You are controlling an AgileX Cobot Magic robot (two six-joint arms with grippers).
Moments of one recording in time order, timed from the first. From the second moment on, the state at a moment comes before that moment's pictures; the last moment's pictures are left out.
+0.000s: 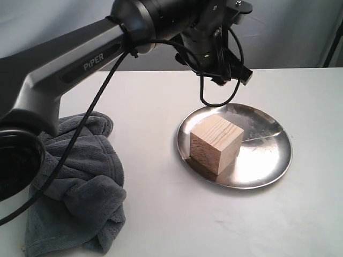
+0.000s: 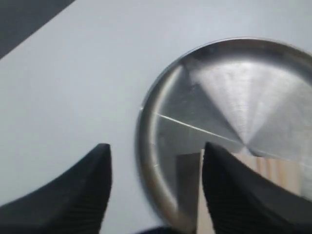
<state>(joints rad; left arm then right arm) -0.79 2.34 -2.32 0.24 1.12 -0.15 -0.08 0.00 0.00 0.00 0.33 -0.08</state>
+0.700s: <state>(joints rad) -0.49 2.24 -2.29 0.11 1.22 -0.18 -0.08 0.00 0.00 0.00 0.33 -0.08</state>
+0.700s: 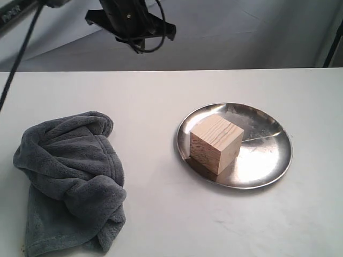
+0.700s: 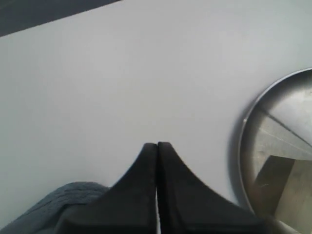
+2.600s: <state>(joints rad) 0.06 0.44 -0.71 -0.01 0.74 -0.12 -0.08 0.00 0.00 0.00 0.33 -0.08</state>
